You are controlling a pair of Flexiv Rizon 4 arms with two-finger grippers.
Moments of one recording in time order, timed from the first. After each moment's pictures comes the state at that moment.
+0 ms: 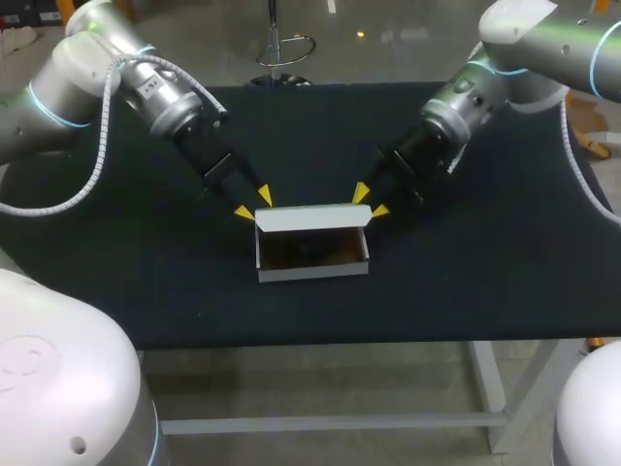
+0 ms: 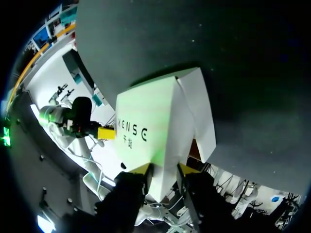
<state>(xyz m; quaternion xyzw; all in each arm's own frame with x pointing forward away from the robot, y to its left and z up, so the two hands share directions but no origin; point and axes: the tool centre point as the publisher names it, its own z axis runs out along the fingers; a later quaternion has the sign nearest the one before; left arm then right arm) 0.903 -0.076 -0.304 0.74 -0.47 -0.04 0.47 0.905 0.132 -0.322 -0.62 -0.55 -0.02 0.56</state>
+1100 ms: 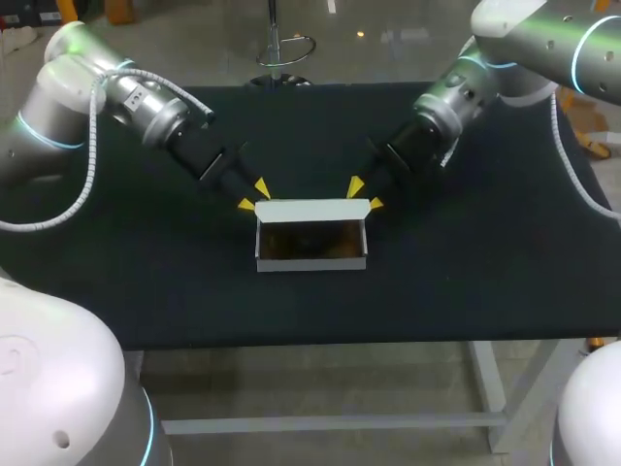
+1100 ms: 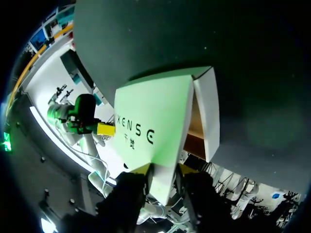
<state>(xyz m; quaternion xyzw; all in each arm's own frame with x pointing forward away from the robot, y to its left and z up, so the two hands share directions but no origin) 0.924 -0.077 -0.306 0.75 -0.42 0.01 0.51 0.918 0.141 -0.319 -0.62 -0.54 -0.01 0.57</state>
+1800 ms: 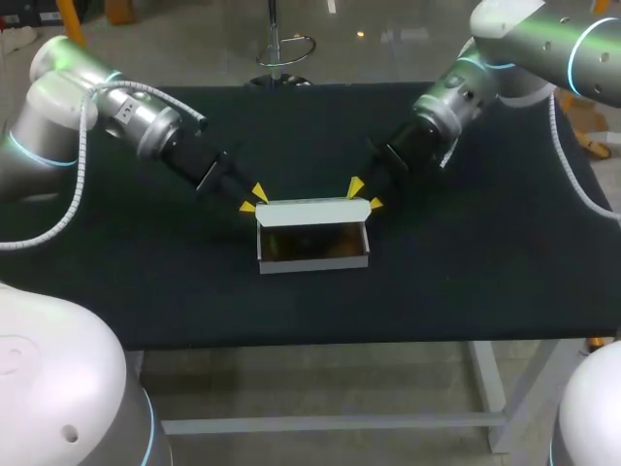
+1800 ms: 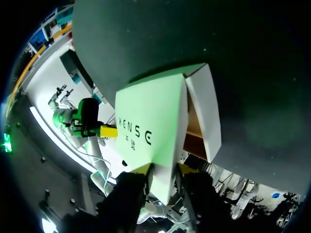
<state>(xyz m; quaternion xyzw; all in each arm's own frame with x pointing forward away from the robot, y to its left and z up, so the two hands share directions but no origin) 0.917 -0.077 -0.308 0.75 -0.40 0.05 0.52 0.920 0.140 -0.321 -0.62 -0.54 0.00 0.57</state>
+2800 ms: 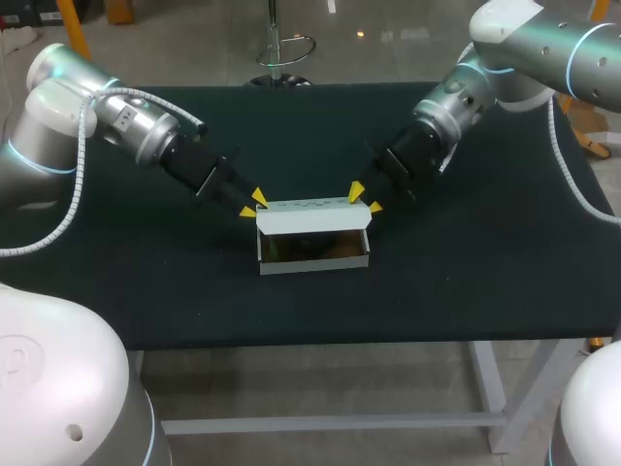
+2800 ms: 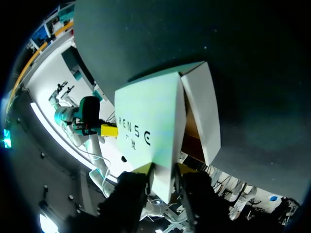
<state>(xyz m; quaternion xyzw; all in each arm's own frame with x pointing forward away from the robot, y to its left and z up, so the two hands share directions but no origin) 0.911 -0.078 -0.313 0.75 -0.41 0.06 0.52 0.916 0.139 -0.328 -0.61 -0.55 -0.01 0.57</state>
